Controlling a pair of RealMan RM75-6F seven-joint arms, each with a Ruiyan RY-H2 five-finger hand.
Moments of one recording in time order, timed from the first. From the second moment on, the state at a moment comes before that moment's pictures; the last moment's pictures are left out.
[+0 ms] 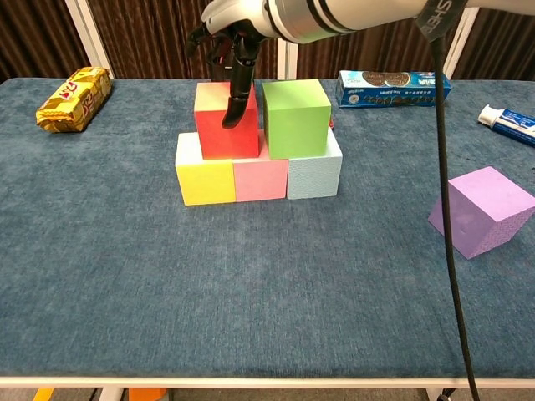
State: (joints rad) left arm -0.20 -1.19 -0.16 -1.36 1.34 1.31 -0.47; right arm 1.55 -1.45 0.15 -1.61 -0.18 0.80 -0.60
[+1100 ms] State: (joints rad) left arm -0.21 -1.18 -0.16 -1.36 1.34 1.30 -0.46; right arm 1.49 -1.41 0.19 -1.55 -0.39 0.64 -0.51
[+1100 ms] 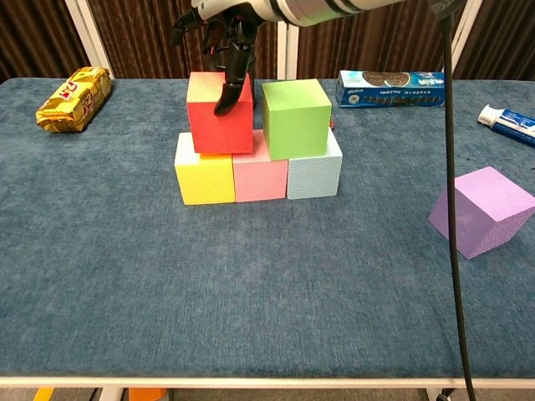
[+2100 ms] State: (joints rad) left arm -0.22 -1.18 -0.16 -1.36 1.34 1.28 -0.44; right arm 1.52 -1.38 0.11 -1.56 -0.45 0.62 -0.42
